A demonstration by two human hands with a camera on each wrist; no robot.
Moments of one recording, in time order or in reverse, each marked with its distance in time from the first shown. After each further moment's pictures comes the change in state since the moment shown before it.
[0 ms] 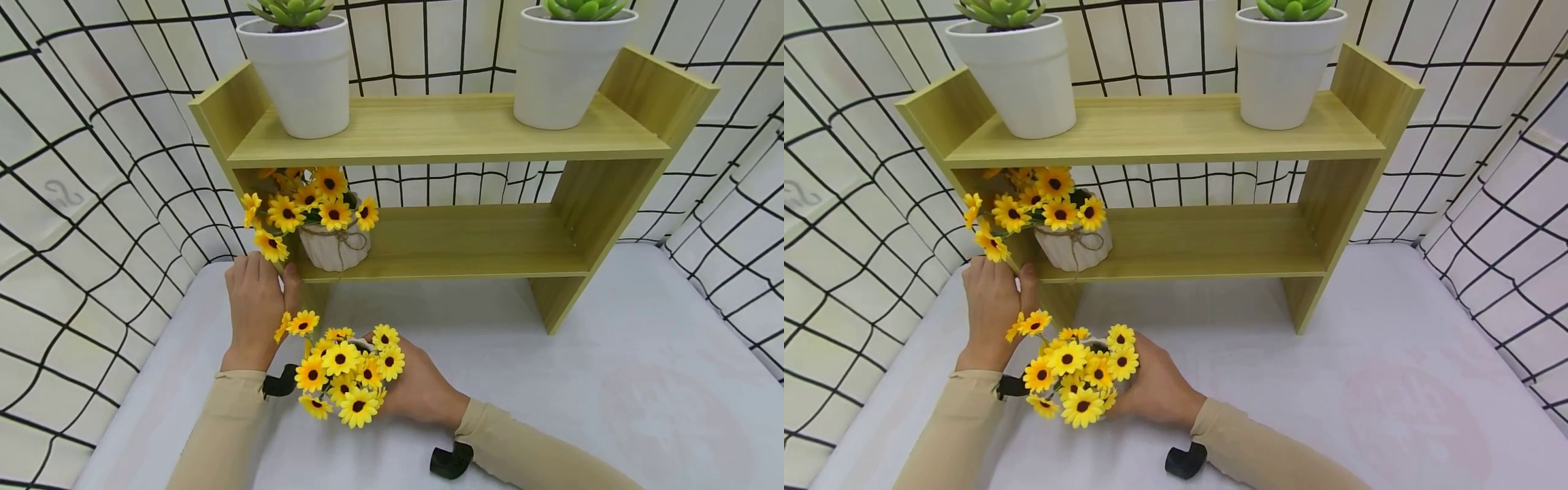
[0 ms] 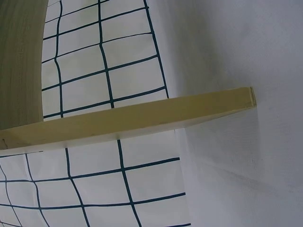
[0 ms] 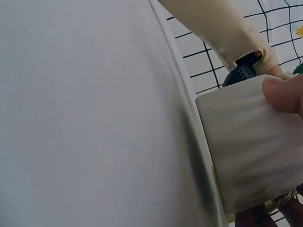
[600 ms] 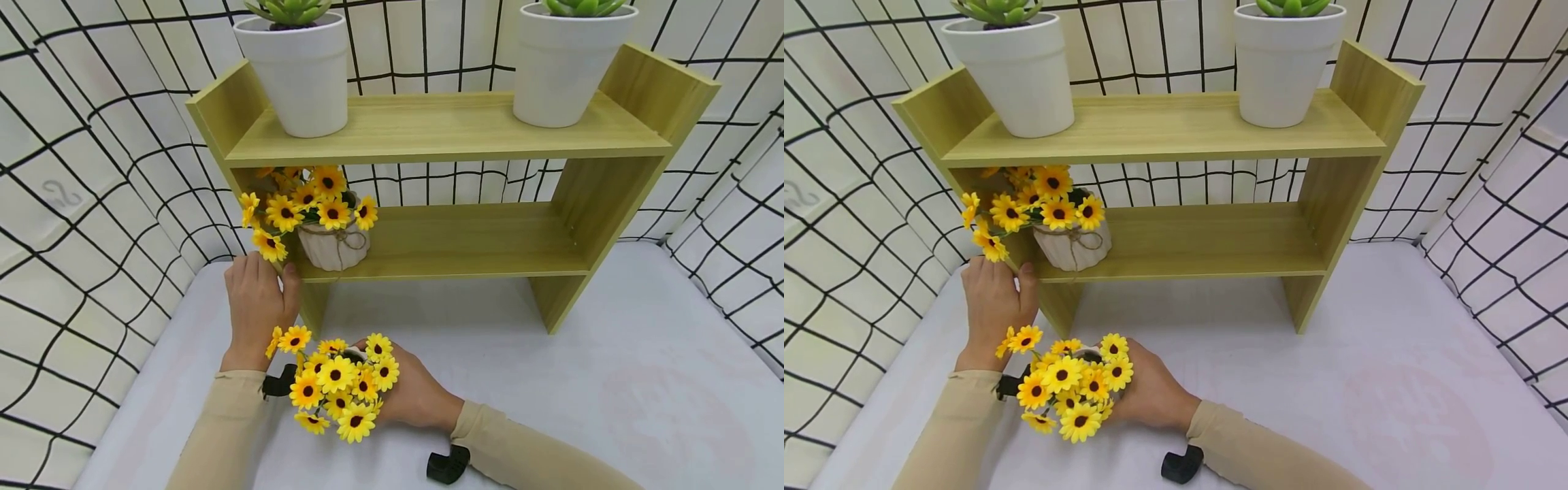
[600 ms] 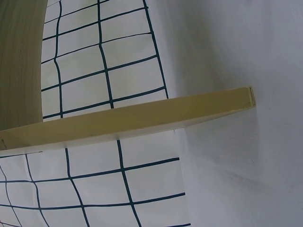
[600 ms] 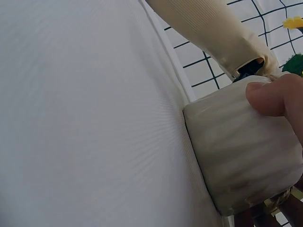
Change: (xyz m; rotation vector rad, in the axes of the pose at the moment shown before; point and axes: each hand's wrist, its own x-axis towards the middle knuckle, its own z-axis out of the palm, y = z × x) left_hand 0.001 -0.001 0.004 -0.031 0.067 0.046; right_hand 0.001 0.010 0.008 0.046 -0.076 -0.027
